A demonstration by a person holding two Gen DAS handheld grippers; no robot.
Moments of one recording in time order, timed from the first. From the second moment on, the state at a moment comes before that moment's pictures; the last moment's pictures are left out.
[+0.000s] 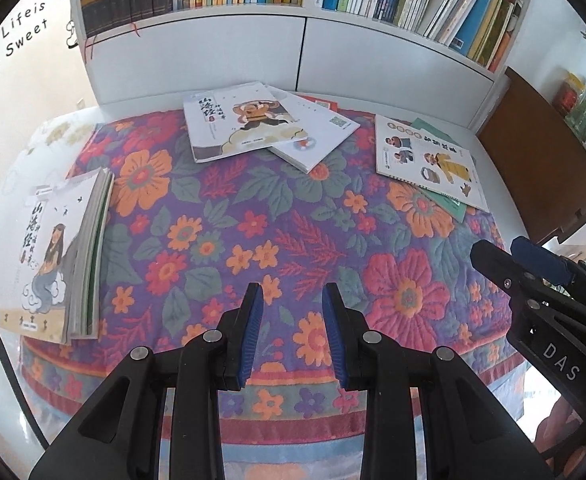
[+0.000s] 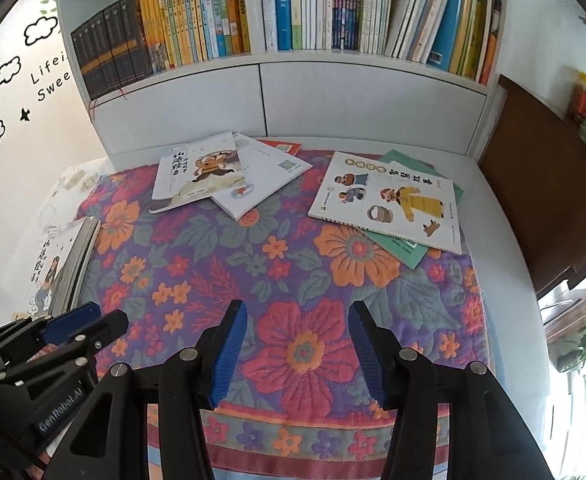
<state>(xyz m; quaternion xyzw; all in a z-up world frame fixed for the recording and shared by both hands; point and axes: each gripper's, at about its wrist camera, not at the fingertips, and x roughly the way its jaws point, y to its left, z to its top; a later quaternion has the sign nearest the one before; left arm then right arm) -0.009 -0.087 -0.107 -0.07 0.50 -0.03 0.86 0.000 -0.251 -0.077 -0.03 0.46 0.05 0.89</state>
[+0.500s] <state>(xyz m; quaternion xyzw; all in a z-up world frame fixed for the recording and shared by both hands) -0.011 -0.065 -0.113 -0.09 0.51 -0.02 0.86 -0.003 -0.227 -0.084 -0.05 0.47 0.07 0.88</state>
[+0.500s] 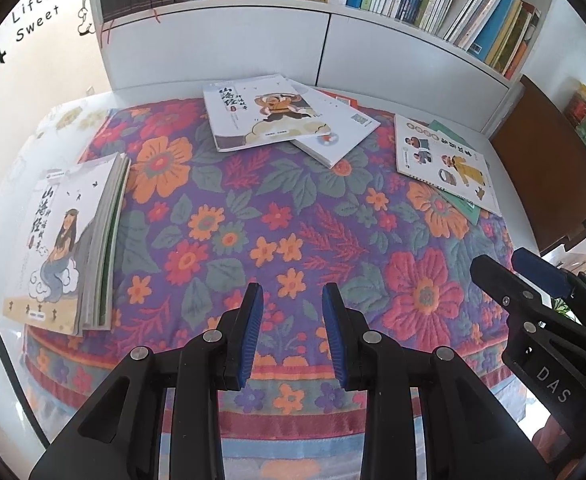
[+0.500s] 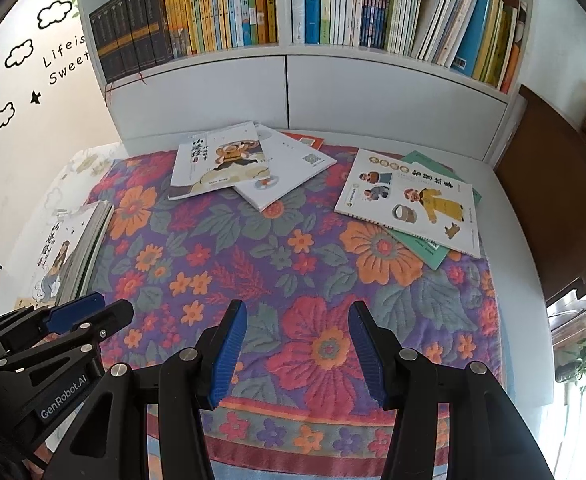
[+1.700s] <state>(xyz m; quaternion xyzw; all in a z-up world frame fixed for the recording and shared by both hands) 0.010 -0.092 -0.223 -0.03 0.50 0.03 0.86 0.010 -0.268 -0.209 -0.07 0.47 -0.02 0.88</state>
